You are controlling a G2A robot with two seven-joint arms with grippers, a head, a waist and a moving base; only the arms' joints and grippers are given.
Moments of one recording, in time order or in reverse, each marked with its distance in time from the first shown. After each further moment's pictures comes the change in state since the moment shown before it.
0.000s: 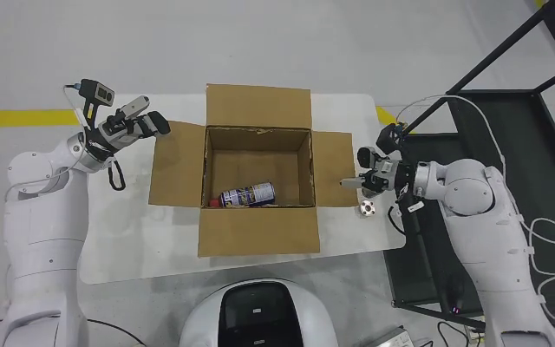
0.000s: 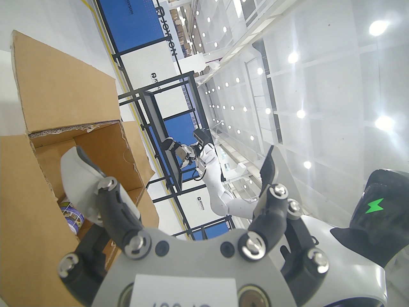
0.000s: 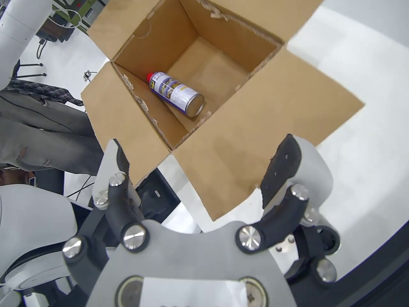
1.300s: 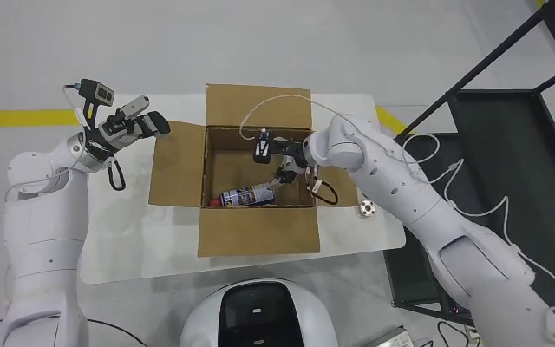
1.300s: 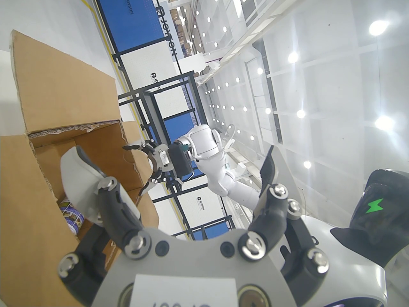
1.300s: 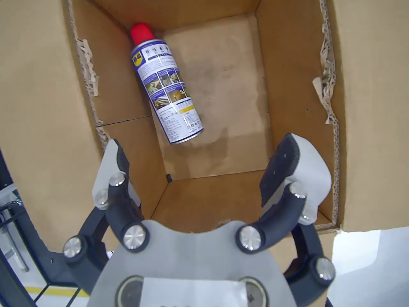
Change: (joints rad) left arm 0.000 0.000 0.000 0.000 0.000 0.000 0.000; right arm 0.684 -0.209 -0.873 0.369 -0.510 0.036 -0.069
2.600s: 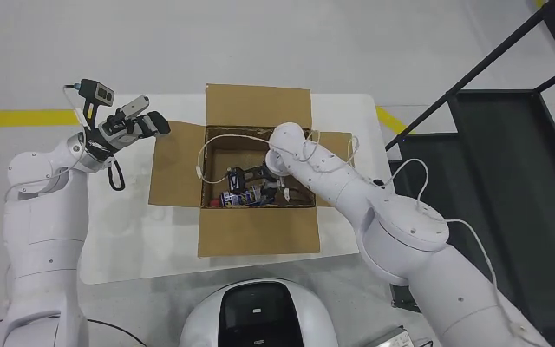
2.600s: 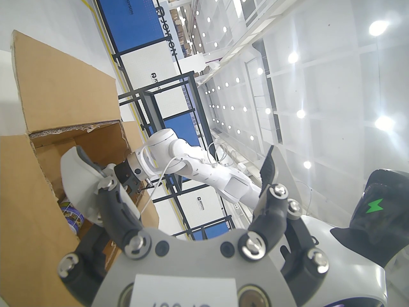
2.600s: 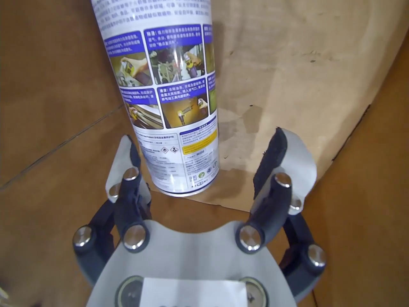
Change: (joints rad) left arm 0.000 0.000 0.000 0.000 0.000 0.000 0.000; right arm 0.233 -0.470 -0.451 0.838 -0.281 -0.257 -0.370
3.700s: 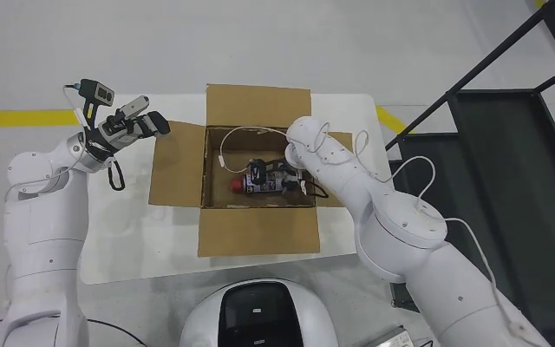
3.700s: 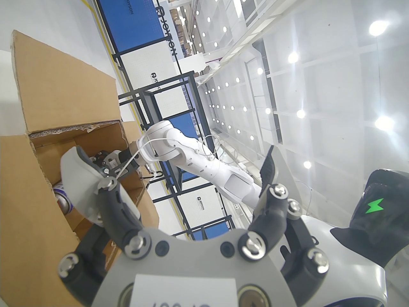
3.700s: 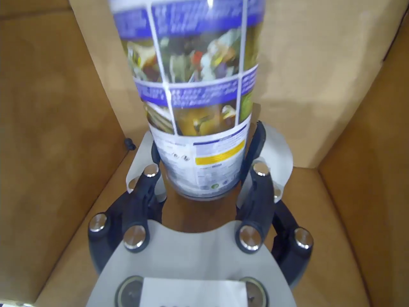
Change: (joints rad) left arm 0.000 0.000 0.000 0.000 0.000 0.000 0.000; right arm 0.024 -0.017 0.035 0.175 -0.009 -0.026 0.040
